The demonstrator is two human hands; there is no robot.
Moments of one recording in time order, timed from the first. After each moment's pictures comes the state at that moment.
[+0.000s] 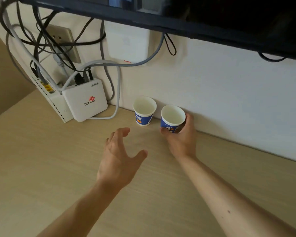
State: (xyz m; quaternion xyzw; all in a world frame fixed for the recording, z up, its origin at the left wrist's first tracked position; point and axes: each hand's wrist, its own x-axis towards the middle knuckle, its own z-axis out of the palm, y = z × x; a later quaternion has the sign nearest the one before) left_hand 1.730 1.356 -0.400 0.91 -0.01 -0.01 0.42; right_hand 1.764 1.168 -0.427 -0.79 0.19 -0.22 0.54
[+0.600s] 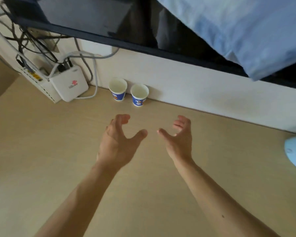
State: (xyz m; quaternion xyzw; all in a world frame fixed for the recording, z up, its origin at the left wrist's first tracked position) left_hand 1.630 1.318 -0.275 0.89 0.00 -0.12 0.45; right_hand 1.599 1.144 -0.353 -0.76 0.32 -0.17 0.54
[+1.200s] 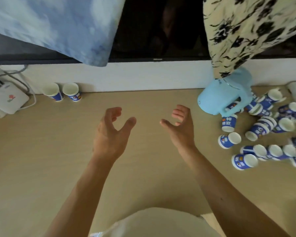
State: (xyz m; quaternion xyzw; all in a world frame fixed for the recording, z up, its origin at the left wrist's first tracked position) left_hand 1.452 1.164 -0.149 0.85 -0.08 -0.15 0.50; right_hand 1.369 0.978 -0.229 -0.70 0.39 -0.23 0.55
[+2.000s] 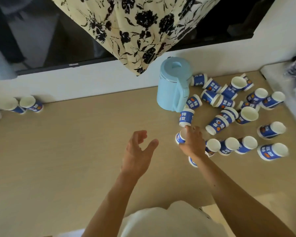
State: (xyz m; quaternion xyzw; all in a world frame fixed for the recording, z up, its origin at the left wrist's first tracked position) left_hand 1.253 0.937 -0.188 0.85 -0.08 -0.26 0.46; right_hand 1.177 0.733 -0.328 -0.87 0.43 0.07 0.21
